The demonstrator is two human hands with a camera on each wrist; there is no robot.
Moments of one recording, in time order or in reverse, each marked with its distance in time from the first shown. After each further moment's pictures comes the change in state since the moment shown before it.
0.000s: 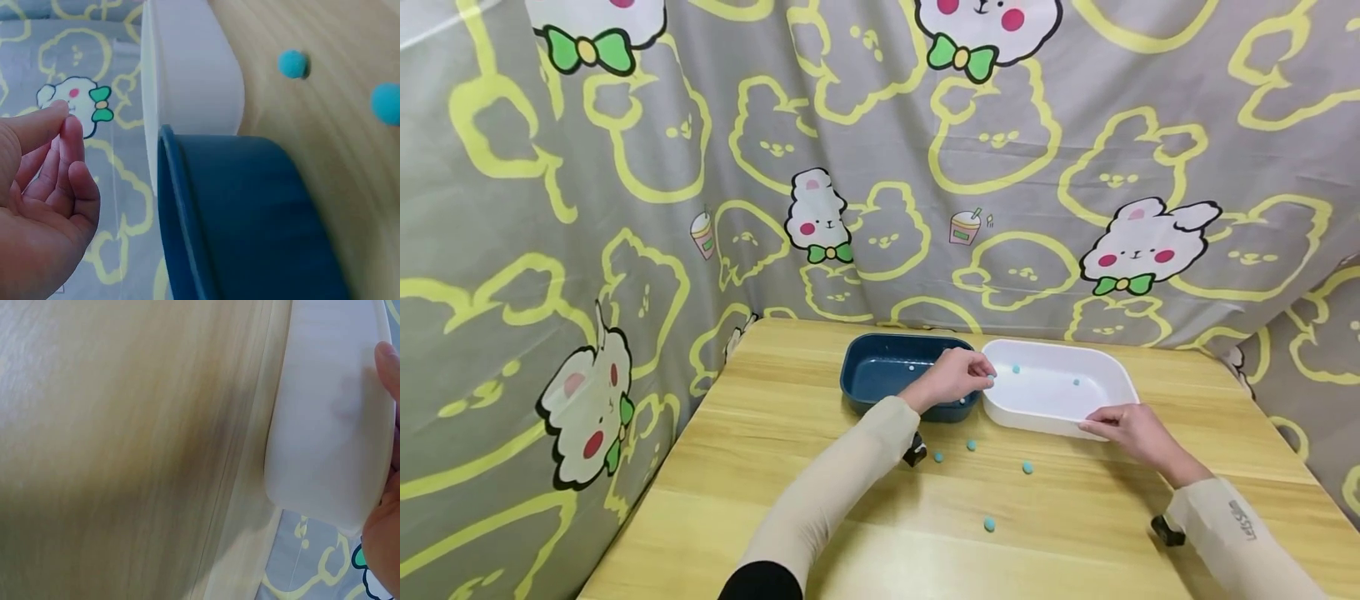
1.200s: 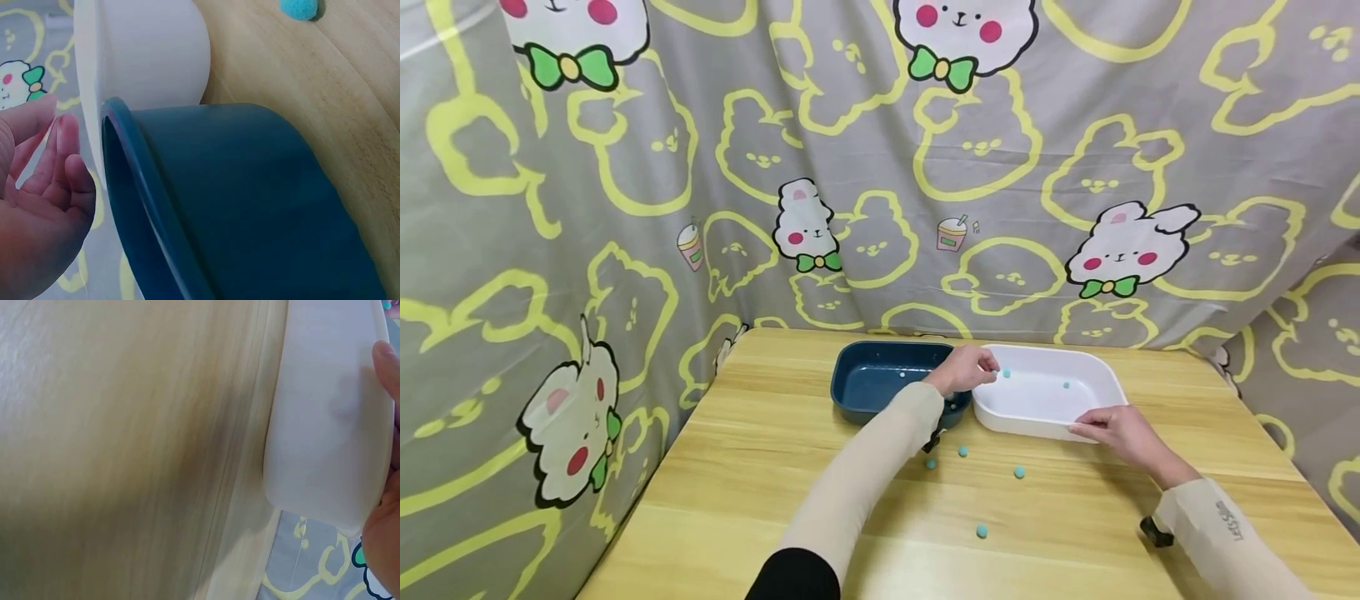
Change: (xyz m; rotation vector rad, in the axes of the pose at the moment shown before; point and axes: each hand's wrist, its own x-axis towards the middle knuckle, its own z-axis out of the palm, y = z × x) left_hand 0.055 -0.001 0.023 0.113 -0.015 -0.082; right_hand -0.002 0.006 0.003 0.017 0.031 -0.034
